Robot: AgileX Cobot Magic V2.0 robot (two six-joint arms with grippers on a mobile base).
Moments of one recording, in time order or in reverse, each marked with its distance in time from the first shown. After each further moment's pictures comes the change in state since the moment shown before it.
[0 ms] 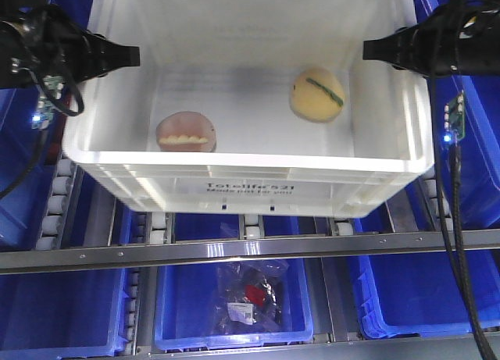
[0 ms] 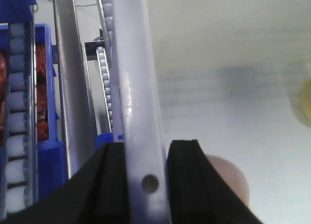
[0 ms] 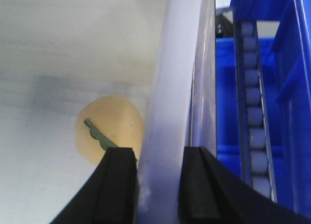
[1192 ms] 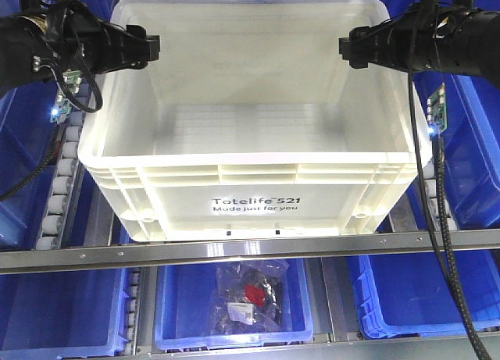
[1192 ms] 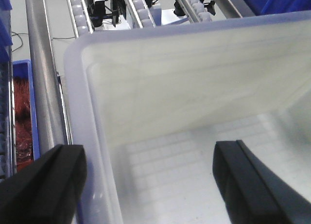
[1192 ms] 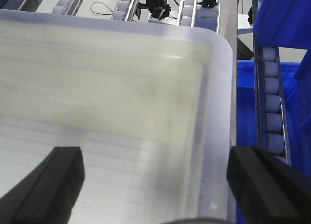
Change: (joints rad) left arm -0.020 0.001 -0.008 0.018 -0.086 0.038; right arm 0.019 0.031 -0.006 0.030 -0.065 -0.057
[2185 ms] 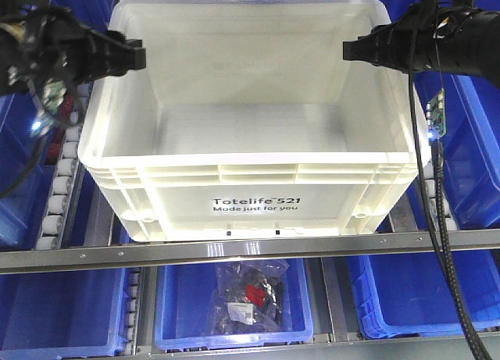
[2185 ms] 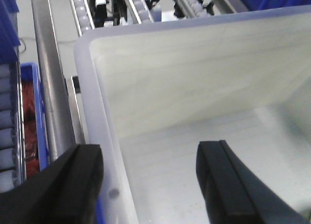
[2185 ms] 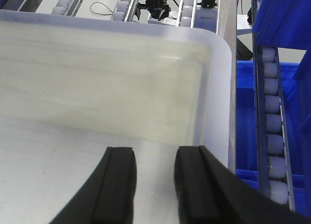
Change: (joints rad) left arm -0.001 -0.129 0.119 0.006 -0.034 0.000; right arm 0.001 0.000 0.000 0.000 -0.001 -0.001
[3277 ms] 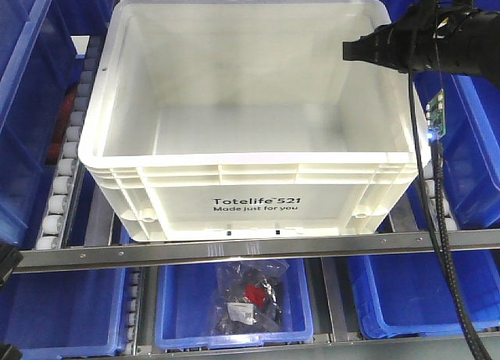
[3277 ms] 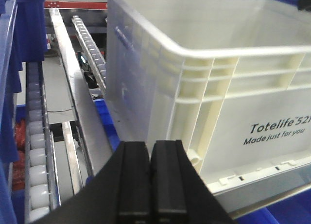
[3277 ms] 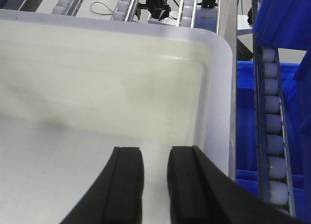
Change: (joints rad) left arm 0.016 -1.309 1.064 -0.125 -0.123 0.148; right arm 0.000 0.000 0.000 0.000 0.000 -0.002
